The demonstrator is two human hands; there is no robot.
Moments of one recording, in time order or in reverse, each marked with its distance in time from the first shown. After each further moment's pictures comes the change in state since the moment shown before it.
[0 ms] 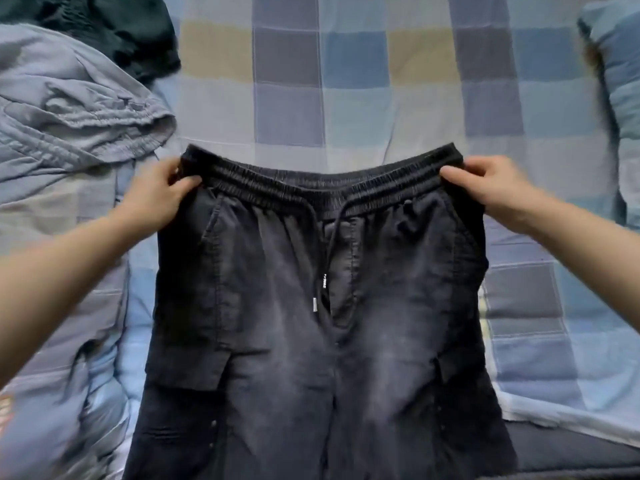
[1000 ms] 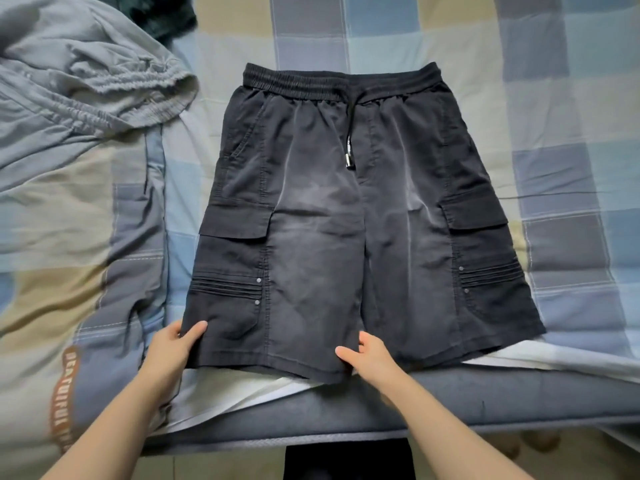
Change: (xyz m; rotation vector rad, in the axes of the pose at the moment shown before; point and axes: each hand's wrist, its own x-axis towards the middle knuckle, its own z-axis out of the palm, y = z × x) left_hand -0.233 -0.164 0.060 -0.468 -0.152 -0.786; right_hand -0.210 0.124 0.284 0.301 -0.307 0.621
